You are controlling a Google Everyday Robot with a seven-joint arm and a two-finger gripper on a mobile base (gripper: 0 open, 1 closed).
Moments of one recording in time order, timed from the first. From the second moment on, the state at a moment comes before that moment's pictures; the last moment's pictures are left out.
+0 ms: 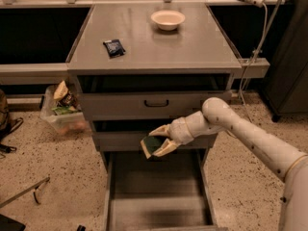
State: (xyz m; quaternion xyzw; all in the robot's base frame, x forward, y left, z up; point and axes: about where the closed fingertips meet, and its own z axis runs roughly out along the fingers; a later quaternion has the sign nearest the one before) arm 0.600 -0.022 0.560 -0.70 0.52 0.32 0.37
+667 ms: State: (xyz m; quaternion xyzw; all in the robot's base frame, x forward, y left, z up) arm 0.600 -0.025 0.639 -0.72 0.50 0.30 0.38
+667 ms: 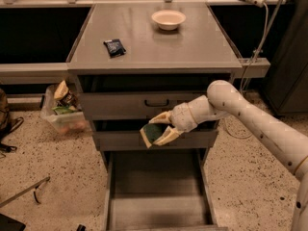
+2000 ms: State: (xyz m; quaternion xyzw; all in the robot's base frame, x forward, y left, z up) arm 0.609 -0.071 0.846 -0.75 0.40 0.23 0.48
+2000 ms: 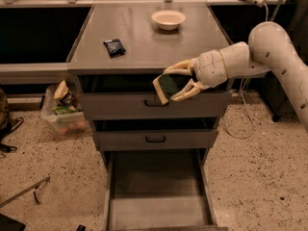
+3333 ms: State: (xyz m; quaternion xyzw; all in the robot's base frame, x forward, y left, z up) arm 0.752 -0.058 0.926 -0.77 0.40 0.06 0.49
